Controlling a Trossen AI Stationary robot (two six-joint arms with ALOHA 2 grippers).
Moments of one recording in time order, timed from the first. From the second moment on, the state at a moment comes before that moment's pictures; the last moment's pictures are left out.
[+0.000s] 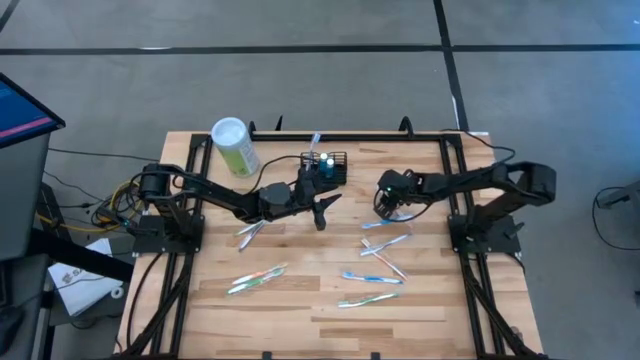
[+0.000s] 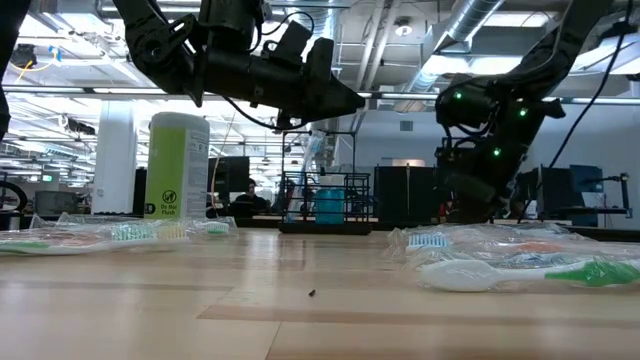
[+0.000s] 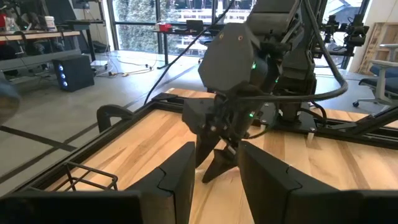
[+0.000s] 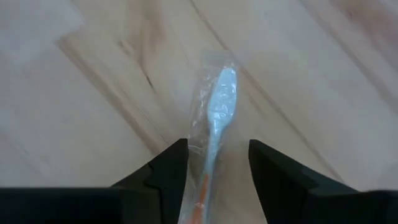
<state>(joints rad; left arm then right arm) 0.05 1.77 0.77 0.94 -0.31 -0.04 -0.32 1.47 0.54 -0.19 0.26 0.31</state>
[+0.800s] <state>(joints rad) 0.05 1.77 0.77 0.94 -0.31 -0.04 -0.30 1.50 0.59 -0.13 0.27 0.23</state>
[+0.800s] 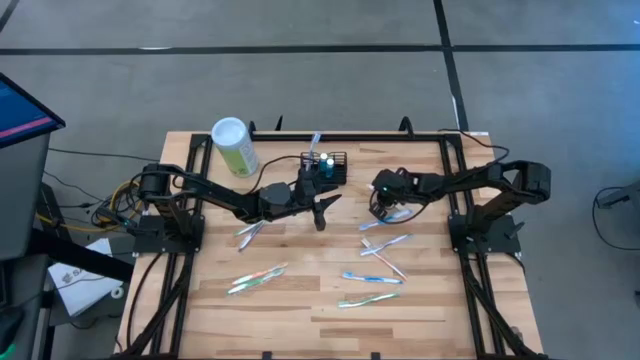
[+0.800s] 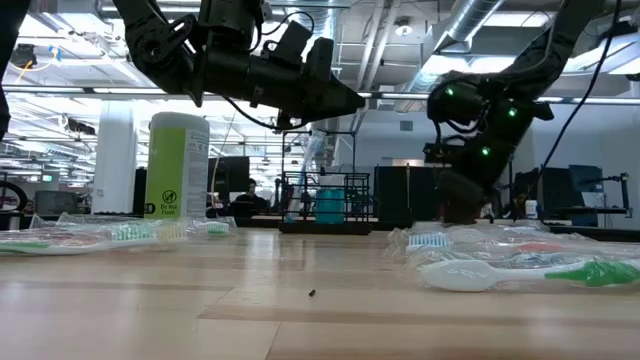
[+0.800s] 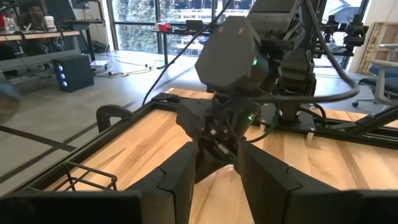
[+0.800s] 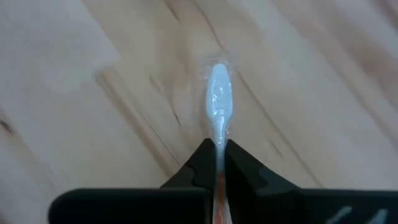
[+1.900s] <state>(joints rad) 0.05 1.77 0.77 0.93 -0.31 -0.04 -0.40 1.43 0.70 0.78 0.21 0.06</state>
